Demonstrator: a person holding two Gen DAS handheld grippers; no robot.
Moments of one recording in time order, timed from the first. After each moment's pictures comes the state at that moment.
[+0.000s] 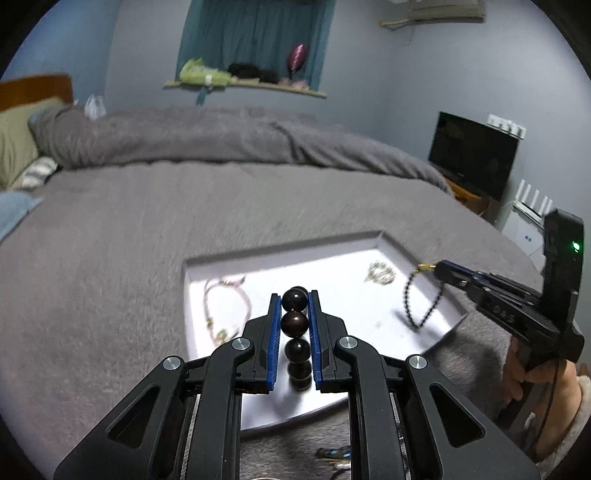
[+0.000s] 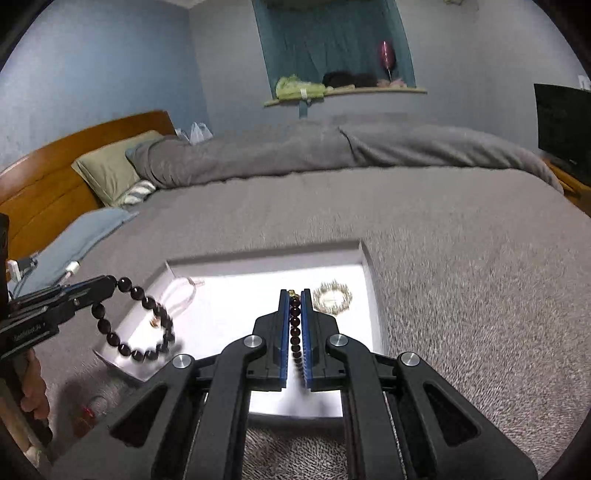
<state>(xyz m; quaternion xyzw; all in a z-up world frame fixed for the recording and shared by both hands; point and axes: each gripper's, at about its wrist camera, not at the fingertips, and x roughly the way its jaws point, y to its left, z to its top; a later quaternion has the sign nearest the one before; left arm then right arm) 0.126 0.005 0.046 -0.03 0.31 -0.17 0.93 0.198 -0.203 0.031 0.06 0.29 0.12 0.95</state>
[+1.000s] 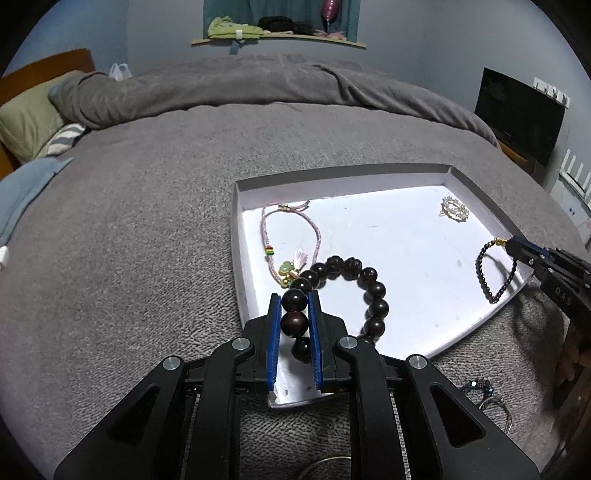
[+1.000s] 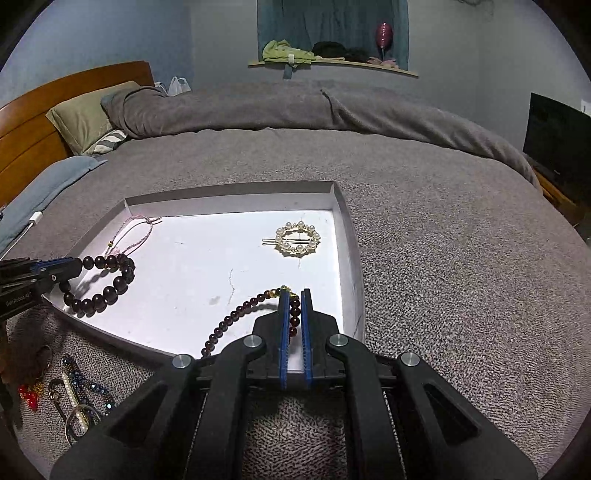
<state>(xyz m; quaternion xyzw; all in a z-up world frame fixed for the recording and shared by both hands) 0.141 0.022 0.004 0.02 0.40 -0.09 0.91 0.192 -0.196 0.000 -0.02 0.34 0.07 0.94</state>
